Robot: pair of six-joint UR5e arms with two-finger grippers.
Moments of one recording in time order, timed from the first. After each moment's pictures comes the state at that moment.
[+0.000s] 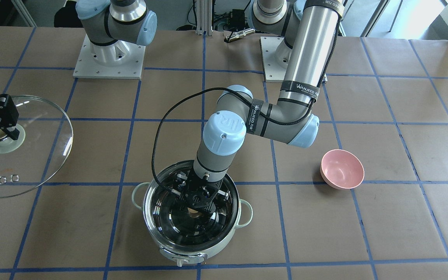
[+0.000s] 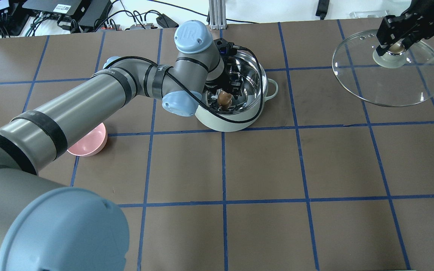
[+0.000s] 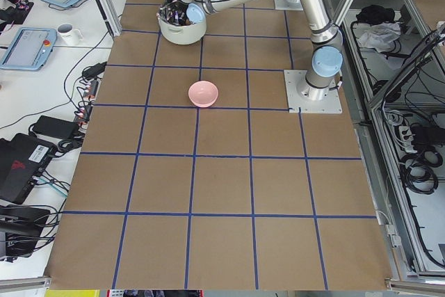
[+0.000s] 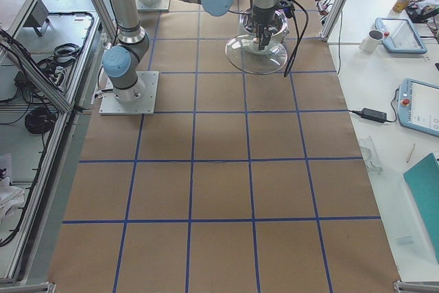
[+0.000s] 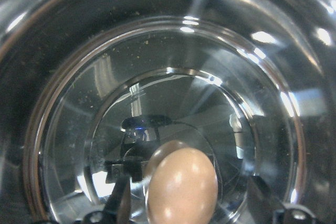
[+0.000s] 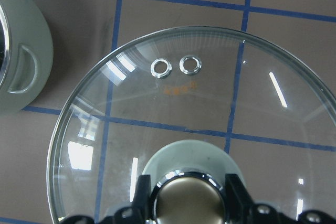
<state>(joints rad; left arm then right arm) -1.89 -2.16 -1.52 -0.80 1.42 0.00 1.27 -1.45 1.44 -1.62 -1.50 -0.43</state>
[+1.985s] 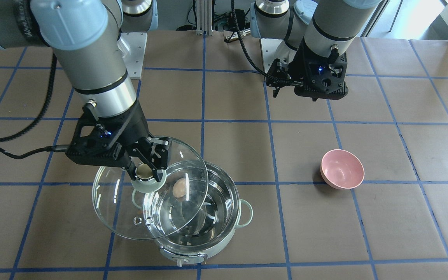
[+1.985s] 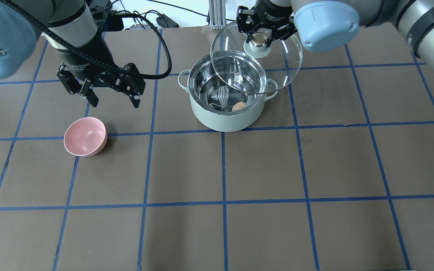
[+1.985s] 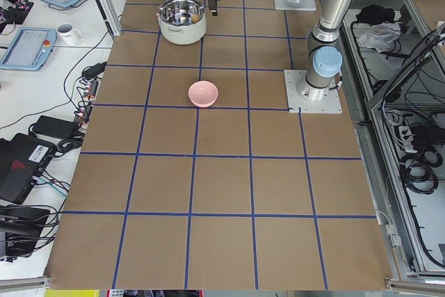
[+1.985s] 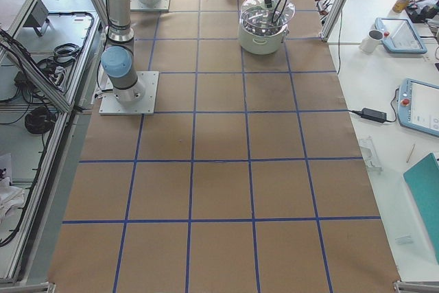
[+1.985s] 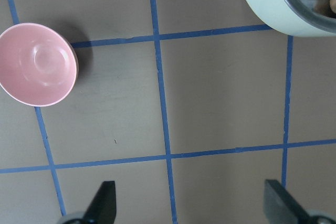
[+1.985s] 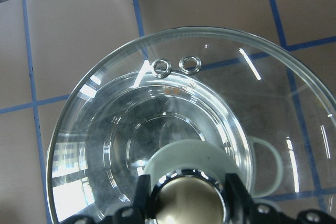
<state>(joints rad) -1.62 -1.60 -1.52 -1.71 1.56 0.03 1.75 -1.27 1.39 -2.00 -1.48 0.37</state>
